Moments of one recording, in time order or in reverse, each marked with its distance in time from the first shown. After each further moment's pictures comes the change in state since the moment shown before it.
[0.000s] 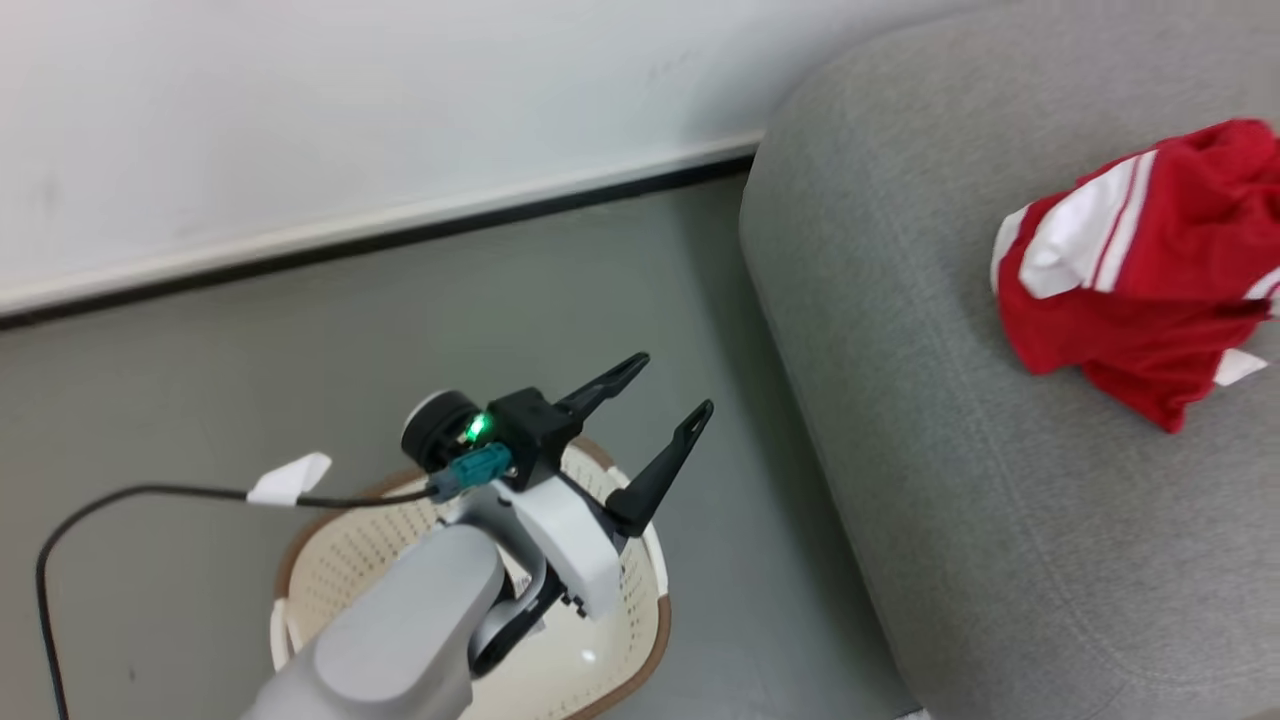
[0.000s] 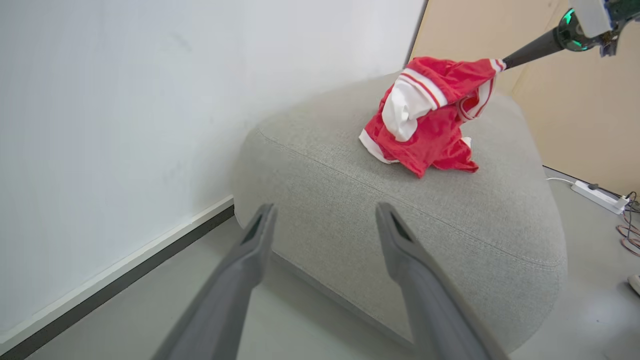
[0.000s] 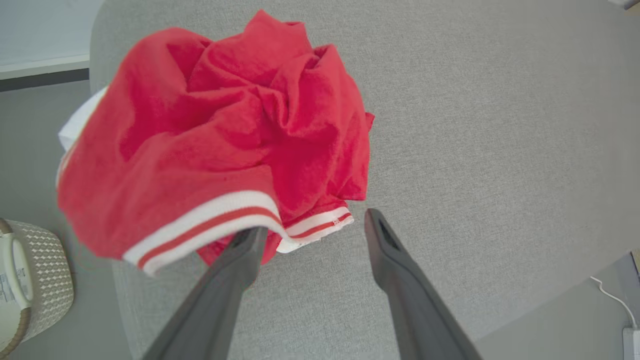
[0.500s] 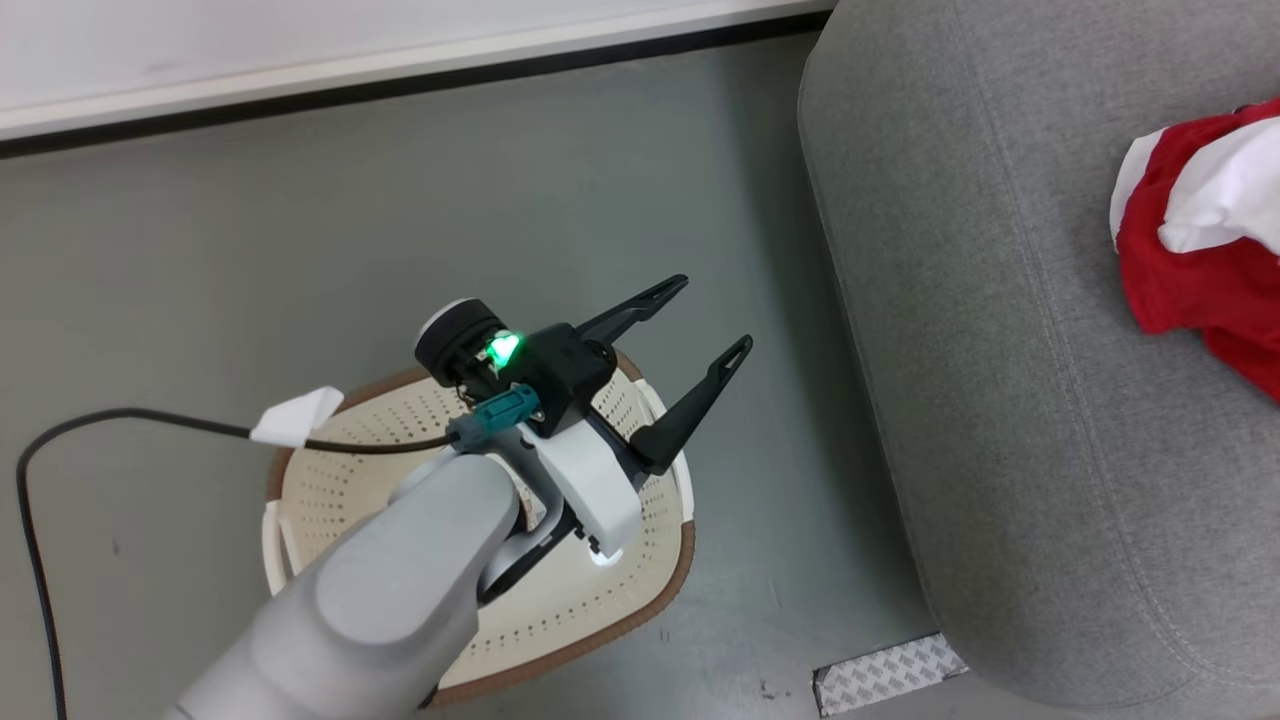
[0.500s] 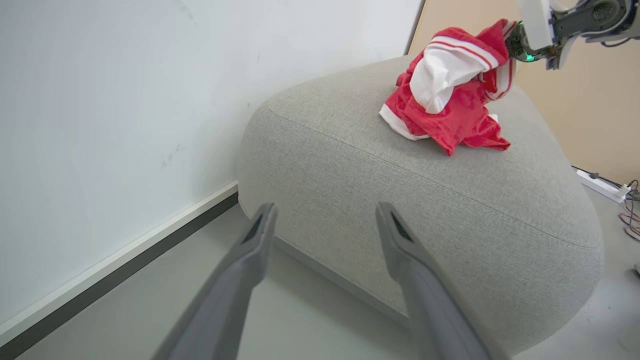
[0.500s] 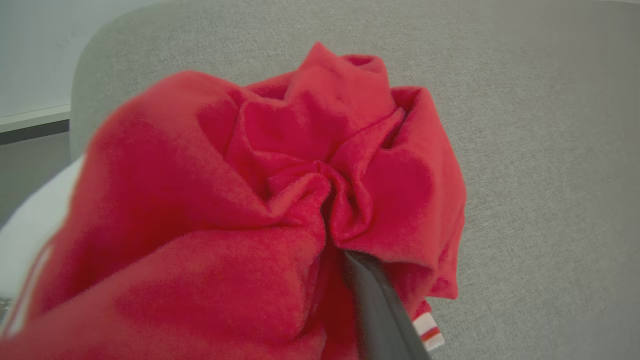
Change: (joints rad) left arm -0.113 0.017 -0.036 -0.055 0.055 -0.002 0.011; right arm -0.027 0.076 -0.184 0.118 -0.077 0.000 -0.260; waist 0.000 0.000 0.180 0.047
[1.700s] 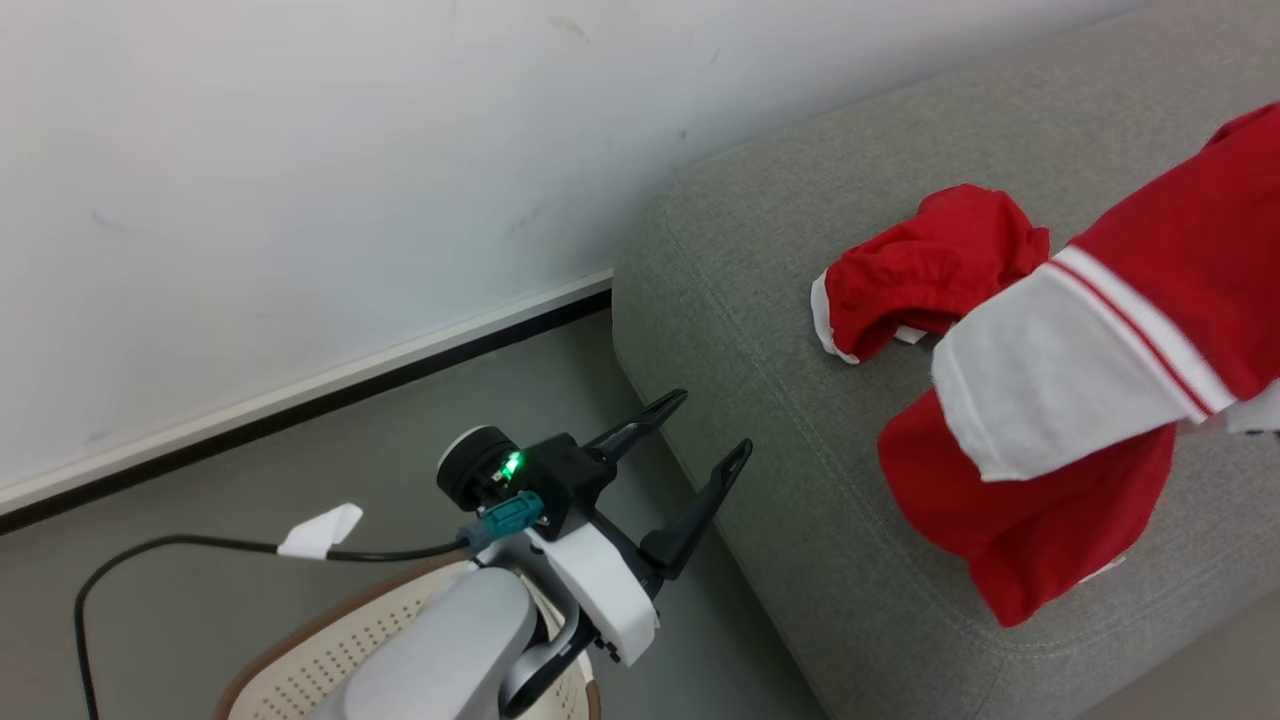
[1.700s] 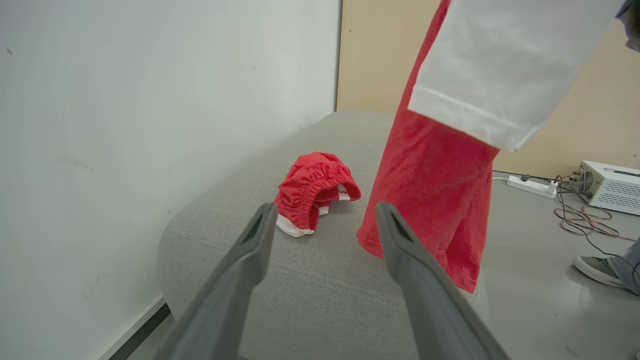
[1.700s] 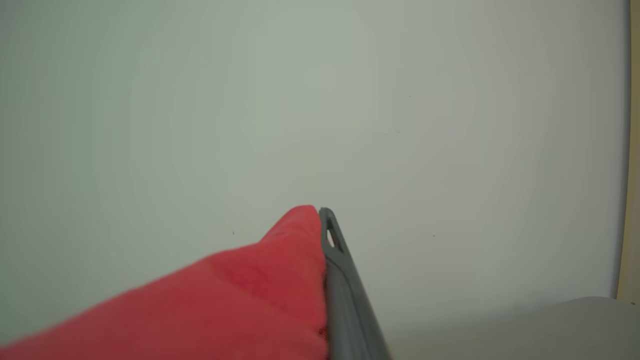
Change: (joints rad) left arm 0.215 -0.058 0.070 -0.019 -0.007 0.020 -0.012; right arm 0.550 0.189 -0.323 -0.890 -0.167 0.000 -0.474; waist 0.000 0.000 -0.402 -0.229
